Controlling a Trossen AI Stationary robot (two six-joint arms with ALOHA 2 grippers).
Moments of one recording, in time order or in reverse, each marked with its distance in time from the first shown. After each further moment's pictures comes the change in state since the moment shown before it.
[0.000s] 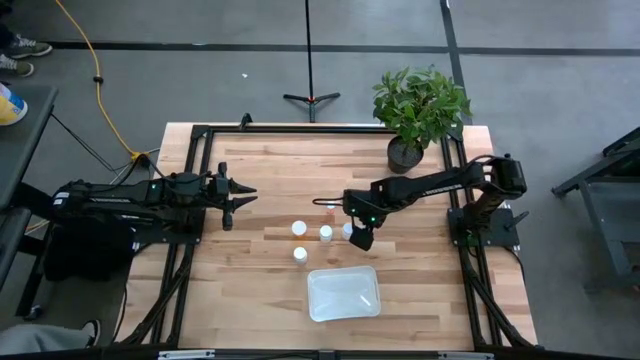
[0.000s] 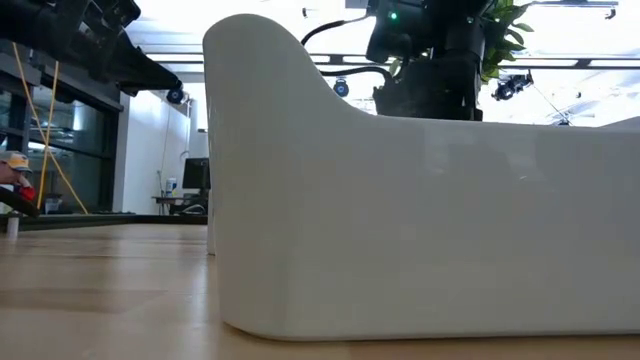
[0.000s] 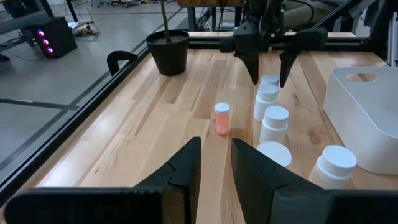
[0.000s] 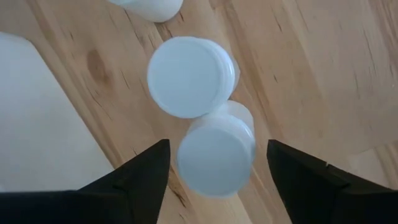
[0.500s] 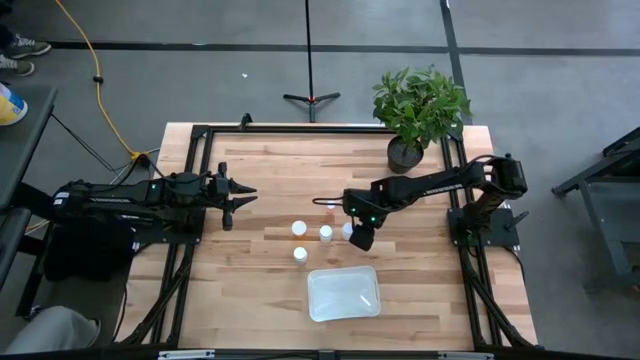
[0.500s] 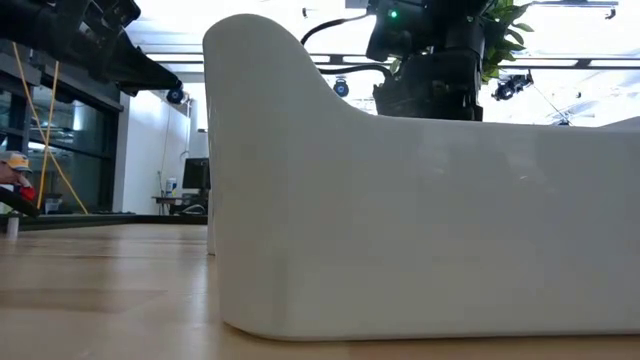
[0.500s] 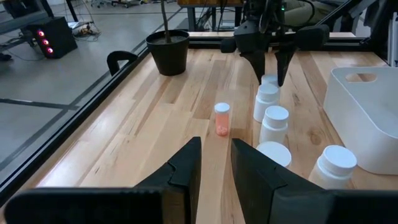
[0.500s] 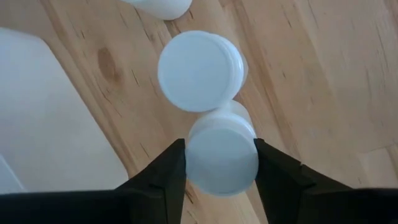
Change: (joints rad) left arm 0.000 0.000 0.000 0.000 0.000 0.000; right arm 0.002 -0.002 0.000 0.003 -0.032 0.000
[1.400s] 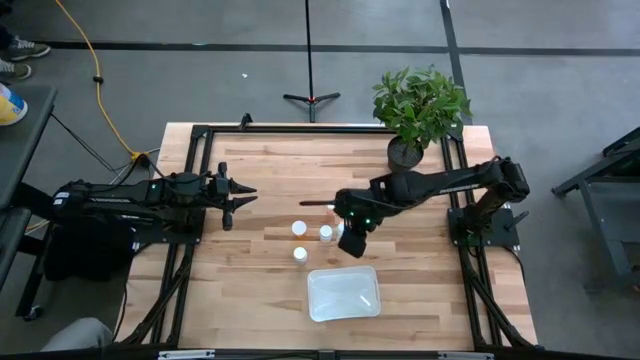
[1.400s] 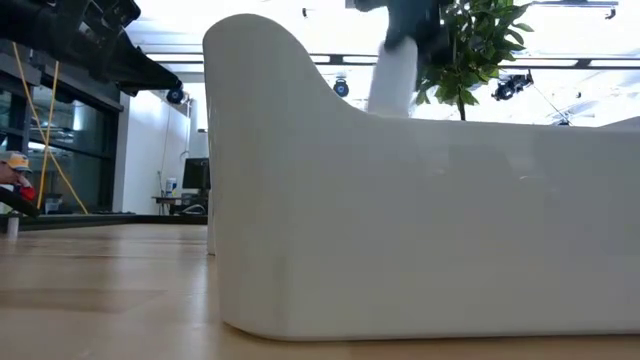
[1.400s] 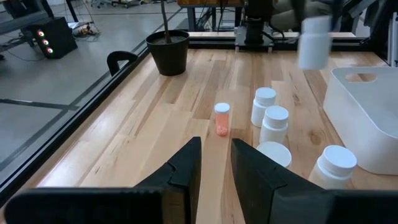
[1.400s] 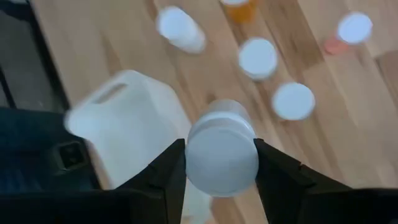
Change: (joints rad) left arm 0.000 0.000 0.000 0.000 0.000 0.001; right arm 0.139 -0.003 0.458 -0.280 0.076 0.126
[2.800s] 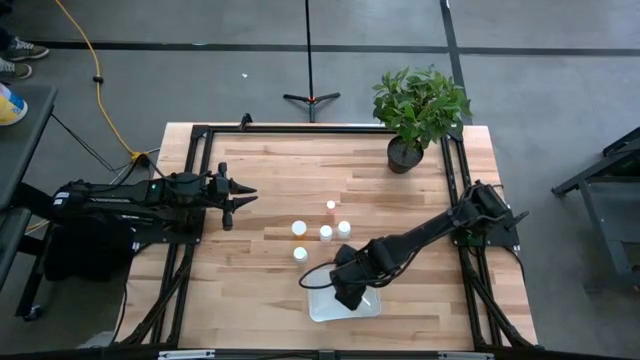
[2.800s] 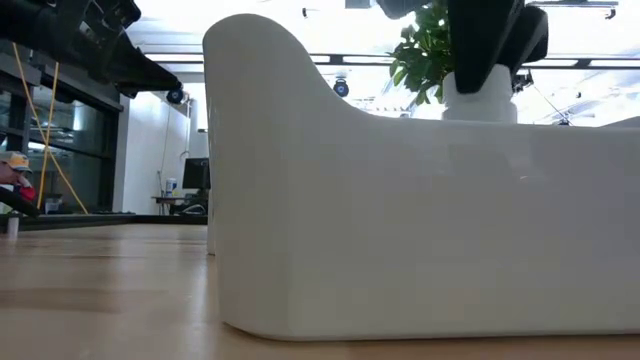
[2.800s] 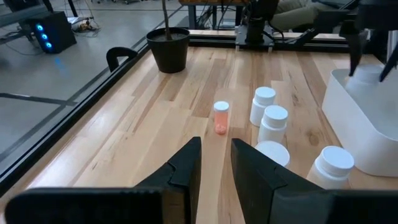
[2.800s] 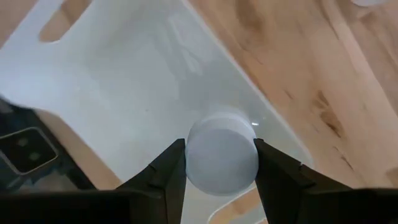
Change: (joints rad) left arm 0.000 0.000 0.000 -0.008 0.000 -0.026; right arm 0.310 0.245 0.061 -0.059 0.142 0.438
